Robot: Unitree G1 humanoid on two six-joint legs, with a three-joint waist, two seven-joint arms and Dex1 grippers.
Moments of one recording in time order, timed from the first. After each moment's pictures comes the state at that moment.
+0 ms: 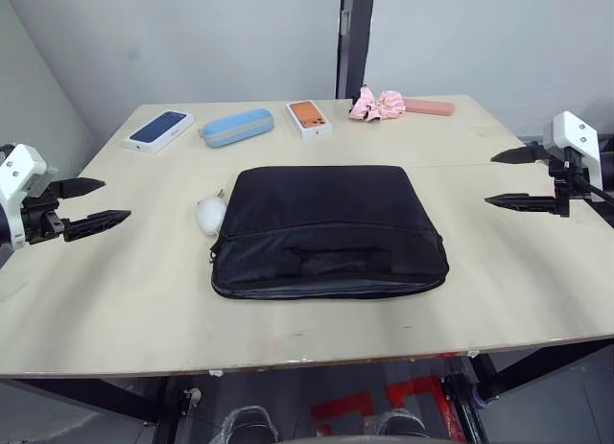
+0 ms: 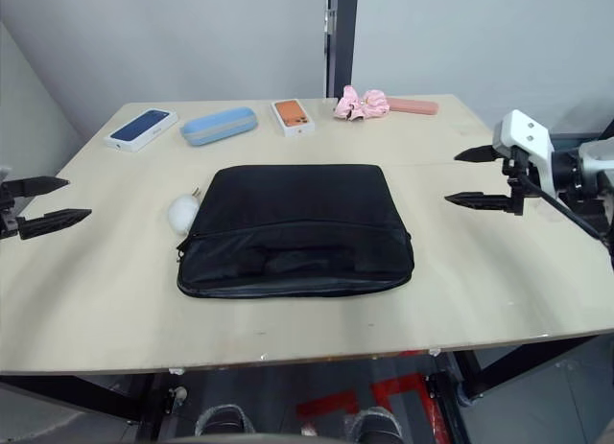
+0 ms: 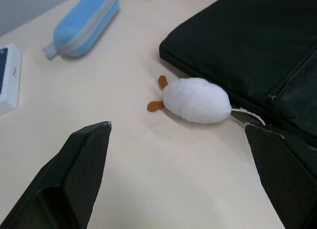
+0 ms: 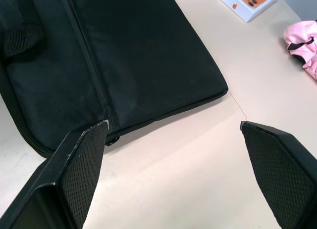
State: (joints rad) left arm -0.25 1.16 0.46 0.35 -0.46 0.36 -1.27; right arm -0.69 -1.14 -0.06 0.39 0.33 0.23 1.43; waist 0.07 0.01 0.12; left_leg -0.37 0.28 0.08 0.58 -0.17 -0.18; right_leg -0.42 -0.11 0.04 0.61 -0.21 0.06
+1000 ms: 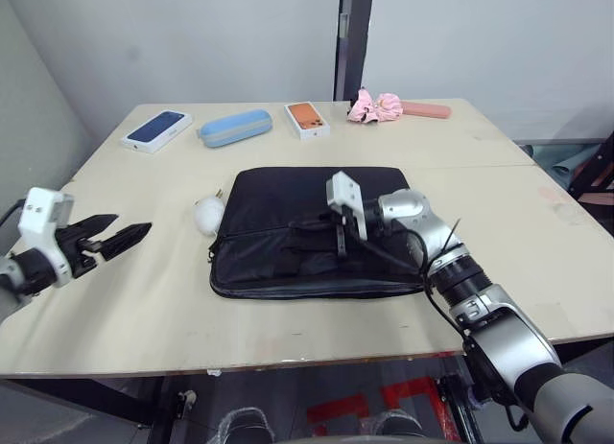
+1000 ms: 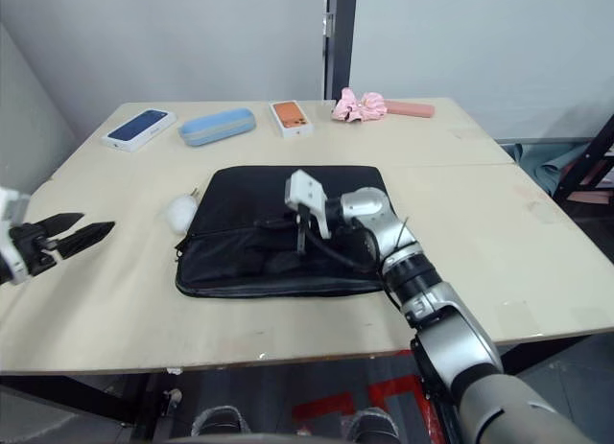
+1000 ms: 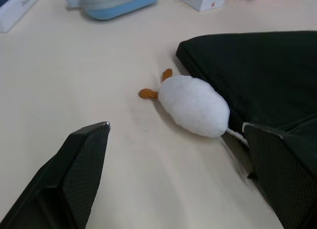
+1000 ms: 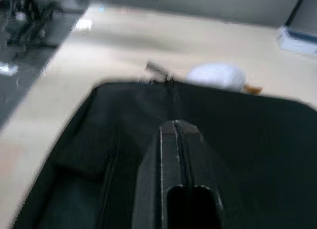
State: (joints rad) left arm -0.12 0.85 0.59 0.00 -0.63 0.70 -0.83; right arm -0.78 -0.26 0.34 0.50 0.17 -0.01 1.20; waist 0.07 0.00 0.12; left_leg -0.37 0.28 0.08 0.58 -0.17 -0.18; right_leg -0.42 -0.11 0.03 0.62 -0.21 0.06
